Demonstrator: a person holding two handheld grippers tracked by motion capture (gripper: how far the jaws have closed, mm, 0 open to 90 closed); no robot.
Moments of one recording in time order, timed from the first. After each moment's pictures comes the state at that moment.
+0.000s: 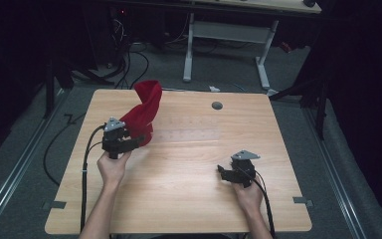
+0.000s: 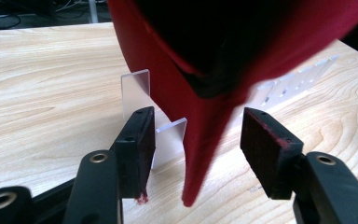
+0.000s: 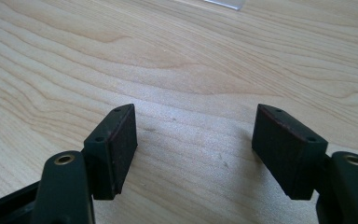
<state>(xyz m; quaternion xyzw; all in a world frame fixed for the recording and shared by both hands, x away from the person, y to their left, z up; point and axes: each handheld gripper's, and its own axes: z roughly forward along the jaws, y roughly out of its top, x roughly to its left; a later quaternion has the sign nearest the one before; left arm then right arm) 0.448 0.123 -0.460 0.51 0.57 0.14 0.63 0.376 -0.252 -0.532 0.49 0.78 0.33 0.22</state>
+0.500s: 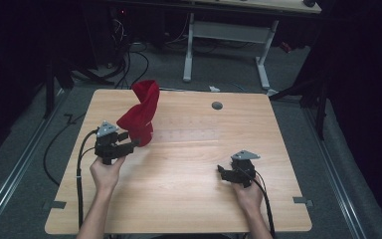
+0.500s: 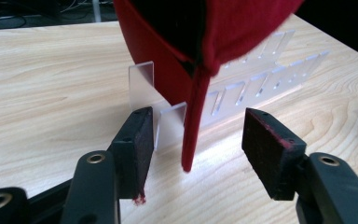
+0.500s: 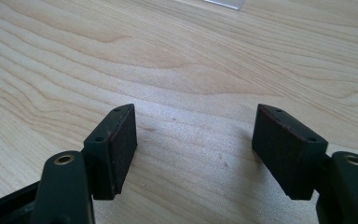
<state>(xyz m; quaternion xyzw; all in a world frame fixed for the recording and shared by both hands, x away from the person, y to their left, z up) 0.426 0.137 -0.454 0.51 0.57 0.15 0.63 0.376 -0.252 -0.532 0.49 0.78 0.33 0.22</state>
